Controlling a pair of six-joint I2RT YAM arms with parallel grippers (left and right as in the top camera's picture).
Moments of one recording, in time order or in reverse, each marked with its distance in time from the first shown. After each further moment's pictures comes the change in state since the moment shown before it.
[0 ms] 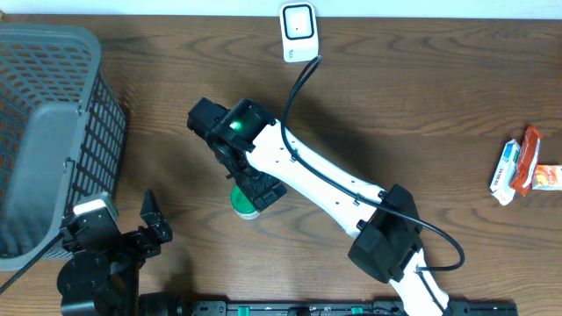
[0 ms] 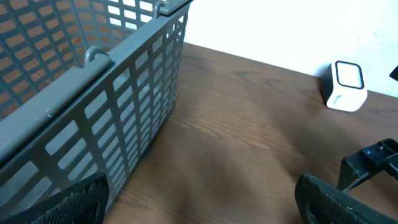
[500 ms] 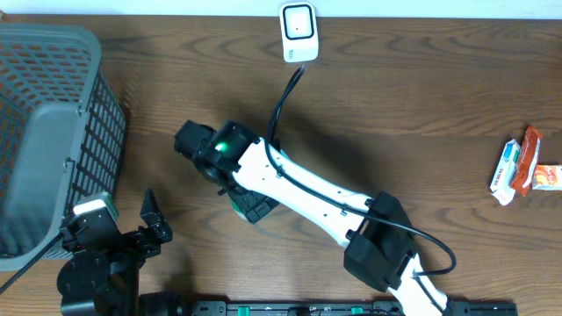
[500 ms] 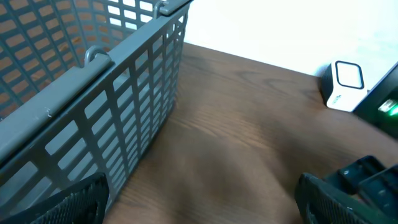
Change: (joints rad) left arm 0.000 0.000 0.000 0.000 0.000 0.000; right arm 0.075 0.000 -0.084 0.082 0.089 0.059
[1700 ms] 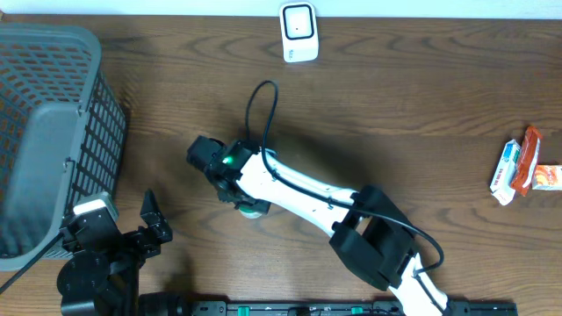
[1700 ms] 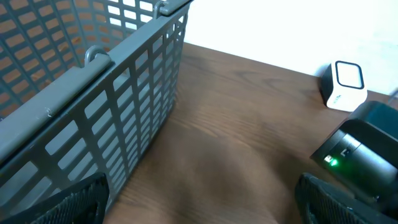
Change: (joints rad) left arm 0.000 0.000 0.000 0.000 0.000 0.000; right arm -0.018 0.000 -0.261 0.285 0.005 -0.698
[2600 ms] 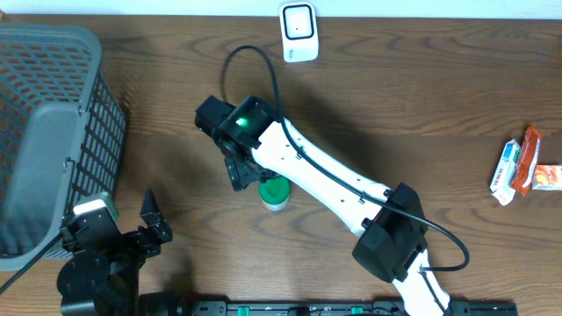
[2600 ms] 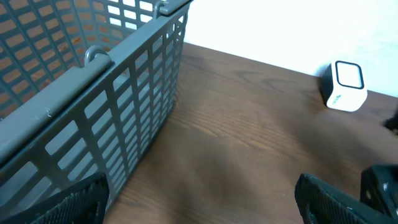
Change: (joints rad) left arm 0.000 0.000 0.000 0.000 0.000 0.000; right arm -0.082 -0.020 0.320 -0.410 0.089 -0.491
